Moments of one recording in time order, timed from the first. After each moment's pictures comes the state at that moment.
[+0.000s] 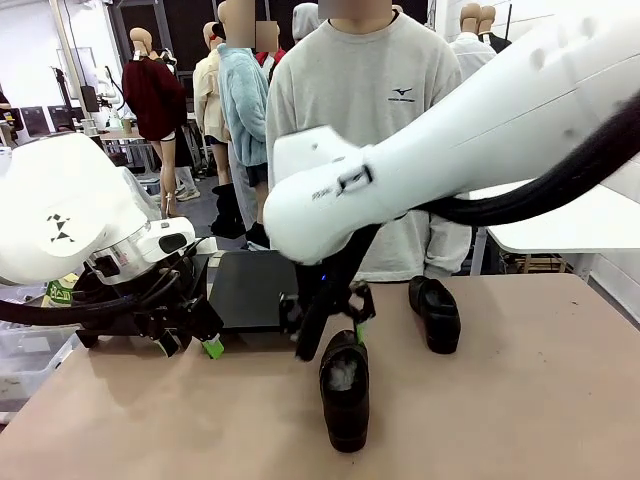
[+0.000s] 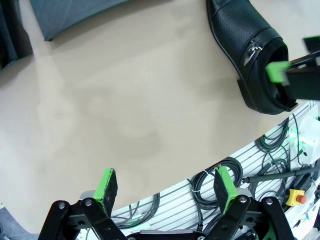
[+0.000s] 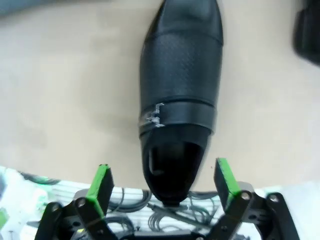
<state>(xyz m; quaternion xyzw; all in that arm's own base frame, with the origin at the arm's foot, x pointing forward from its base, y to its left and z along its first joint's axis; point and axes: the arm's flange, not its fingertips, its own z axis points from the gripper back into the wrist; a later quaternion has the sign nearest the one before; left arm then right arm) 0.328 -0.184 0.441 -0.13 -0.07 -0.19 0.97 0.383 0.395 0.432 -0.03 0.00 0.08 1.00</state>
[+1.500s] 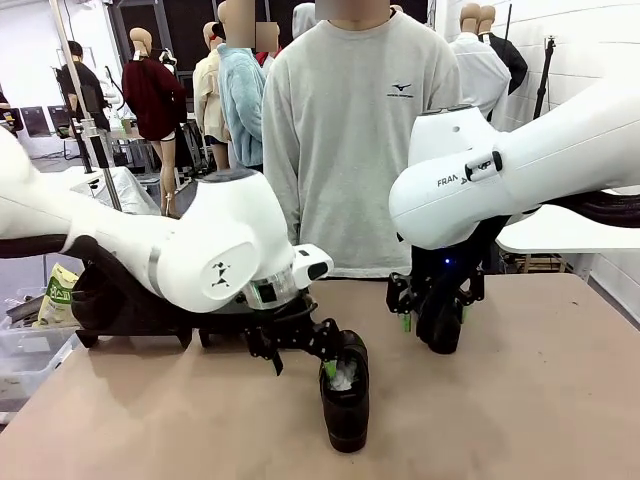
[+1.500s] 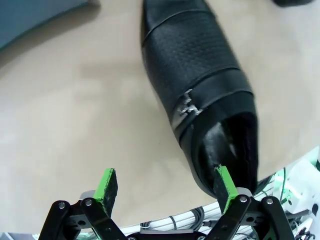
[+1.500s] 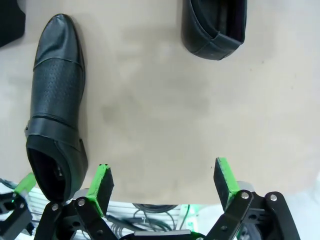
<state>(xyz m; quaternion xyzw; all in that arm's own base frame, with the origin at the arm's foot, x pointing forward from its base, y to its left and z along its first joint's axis) 0.346 -0.365 0.378 -0.08 -0.06 -0.12 0.99 0.401 0.228 0.431 -0.02 -0.03 0.06 1.00</state>
